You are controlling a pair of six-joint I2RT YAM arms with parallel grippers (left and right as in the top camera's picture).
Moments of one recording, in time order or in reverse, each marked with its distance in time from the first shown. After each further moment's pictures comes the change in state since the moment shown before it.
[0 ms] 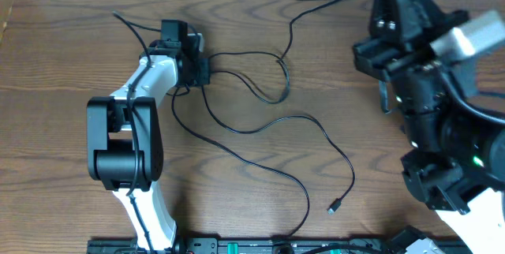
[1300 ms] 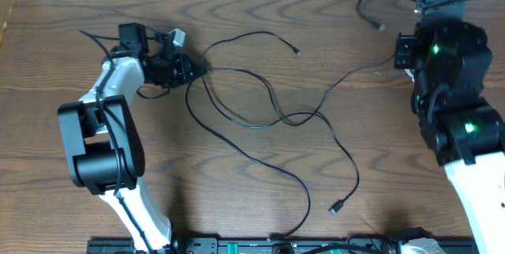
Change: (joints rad) left arm 0.198 0.000 0.000 -0.033 0.643 0.043; right arm -0.393 0.124 0.005 -0.993 0.256 0.063
